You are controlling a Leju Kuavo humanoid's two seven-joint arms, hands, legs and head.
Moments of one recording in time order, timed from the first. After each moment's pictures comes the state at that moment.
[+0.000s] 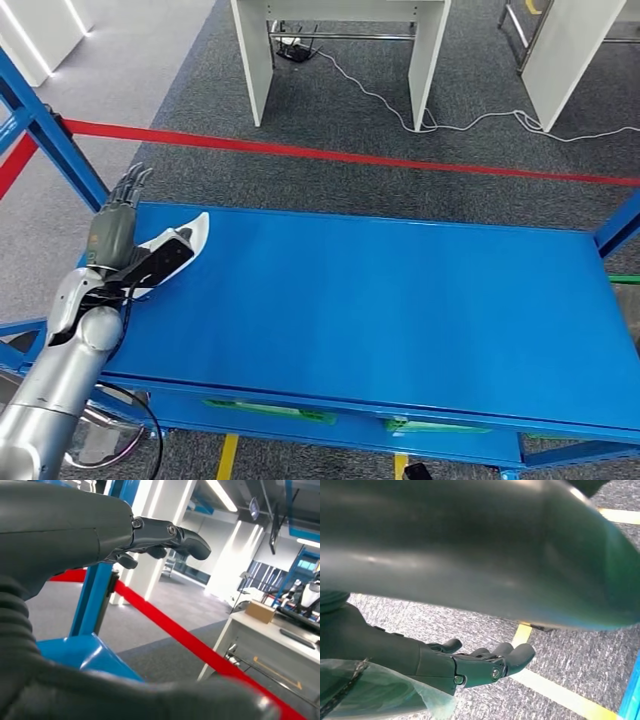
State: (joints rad) left arm -0.45 0.15 -0.22 -1.12 -0.87 0.31 -0.21; right arm -0.07 0.19 -0.93 -0.20 1.09 0.10 -0.13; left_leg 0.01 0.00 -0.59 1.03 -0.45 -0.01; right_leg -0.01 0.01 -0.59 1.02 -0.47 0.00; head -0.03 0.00
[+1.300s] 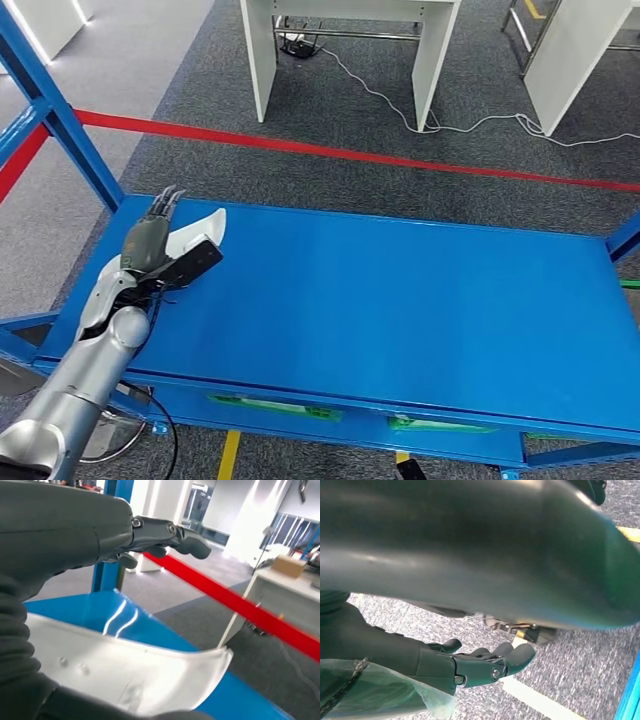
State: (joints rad) left arm -0.50 0.08 -0.28 -0.93 -0.90 0.28 -0.15; right arm -0.09 0.20 -0.93 -0.20 1.09 0.10 -0.13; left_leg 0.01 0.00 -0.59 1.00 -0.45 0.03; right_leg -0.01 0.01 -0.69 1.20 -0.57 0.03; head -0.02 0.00
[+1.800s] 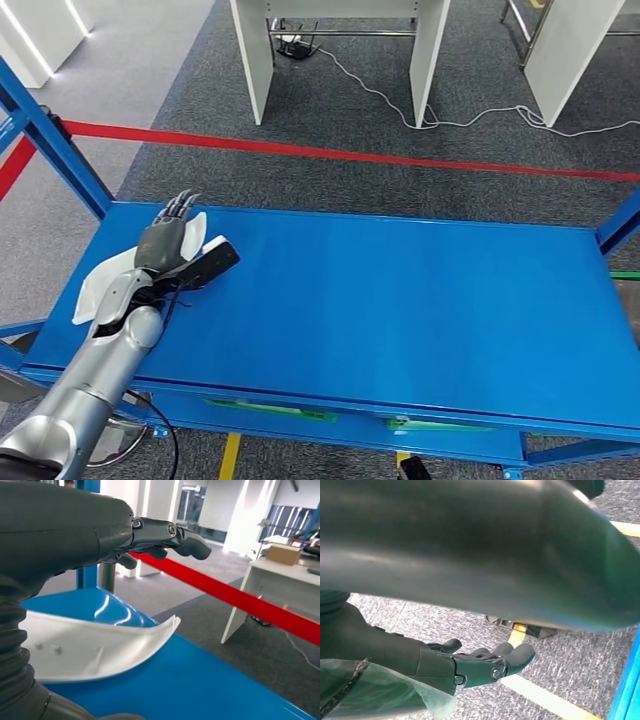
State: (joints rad) left arm -0.53 0.07 -0.32 -0.89 -0.94 0.27 -0.09; right arm -0.09 0.20 -0.93 -0.20 1.08 0.11 -0.13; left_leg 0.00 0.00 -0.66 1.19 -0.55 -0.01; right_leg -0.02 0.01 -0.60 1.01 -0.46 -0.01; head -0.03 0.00
